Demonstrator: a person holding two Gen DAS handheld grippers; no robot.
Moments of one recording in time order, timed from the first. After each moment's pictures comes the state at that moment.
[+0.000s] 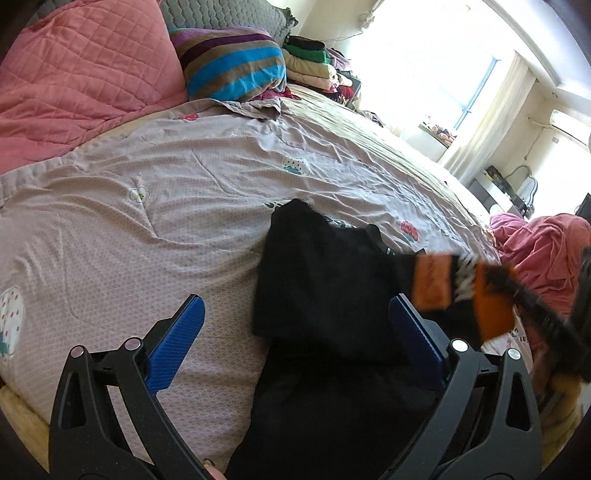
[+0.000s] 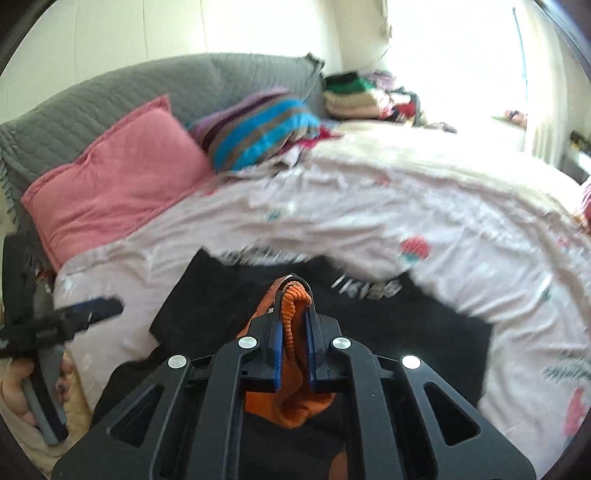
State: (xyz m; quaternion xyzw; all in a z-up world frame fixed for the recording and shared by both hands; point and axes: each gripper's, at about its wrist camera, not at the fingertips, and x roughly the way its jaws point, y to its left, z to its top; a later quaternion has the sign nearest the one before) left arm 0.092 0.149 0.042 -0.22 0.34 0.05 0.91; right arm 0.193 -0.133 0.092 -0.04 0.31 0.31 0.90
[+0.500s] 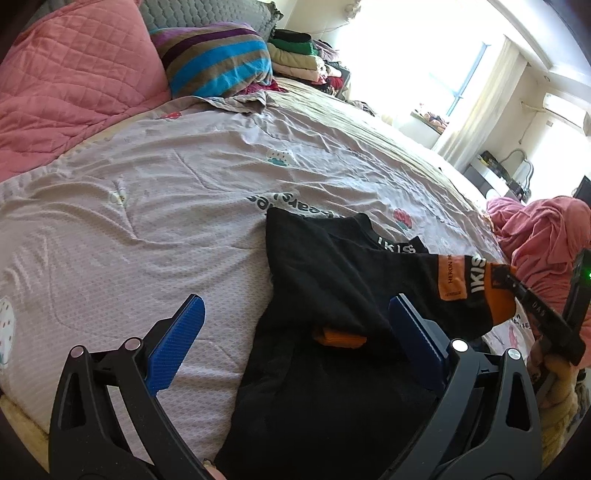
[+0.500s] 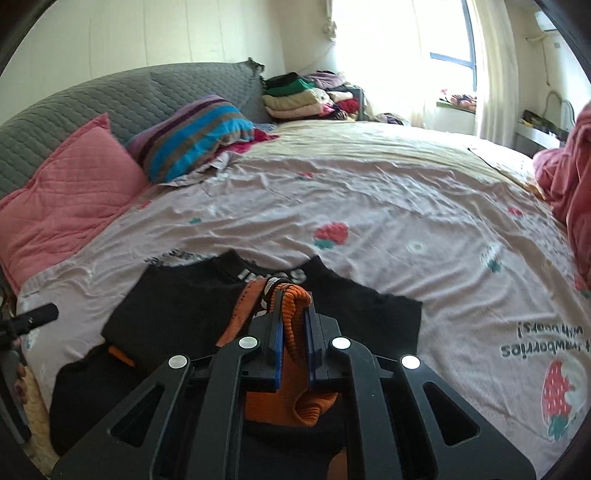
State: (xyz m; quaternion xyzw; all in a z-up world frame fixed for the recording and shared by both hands) left arm 0.109 0.132 0.039 -0.20 0.36 0.03 0.91; right arm 0.221 -0.206 0.053 -0.02 0.33 0.22 0.92
